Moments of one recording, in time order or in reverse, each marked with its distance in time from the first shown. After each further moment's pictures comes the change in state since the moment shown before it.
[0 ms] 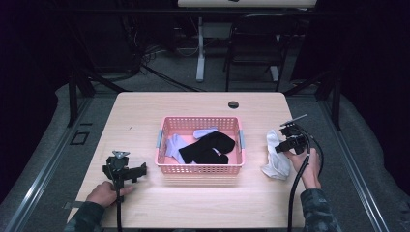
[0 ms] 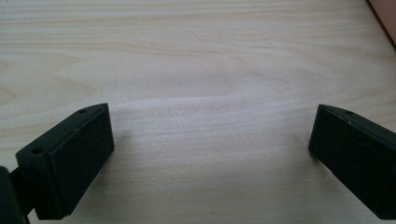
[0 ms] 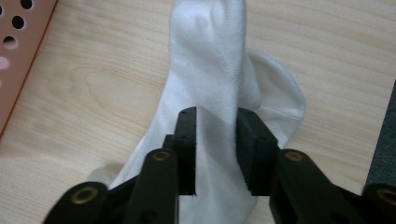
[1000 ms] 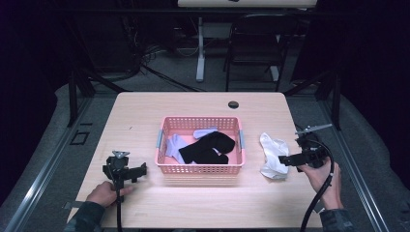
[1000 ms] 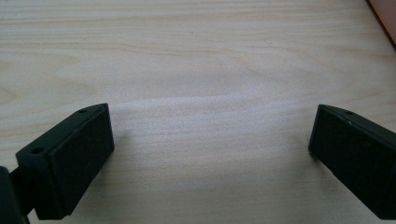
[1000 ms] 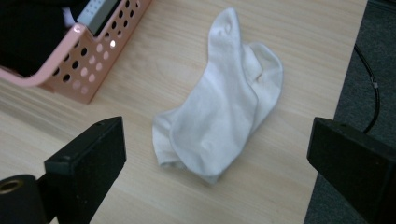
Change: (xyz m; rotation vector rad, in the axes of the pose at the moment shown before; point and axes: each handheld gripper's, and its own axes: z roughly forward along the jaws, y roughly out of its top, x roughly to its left) left arm 0.000 0.000 0.000 0.000 0.000 0.000; right arm 0.024 -0.057 -0.089 -0.183 0.016 -0.088
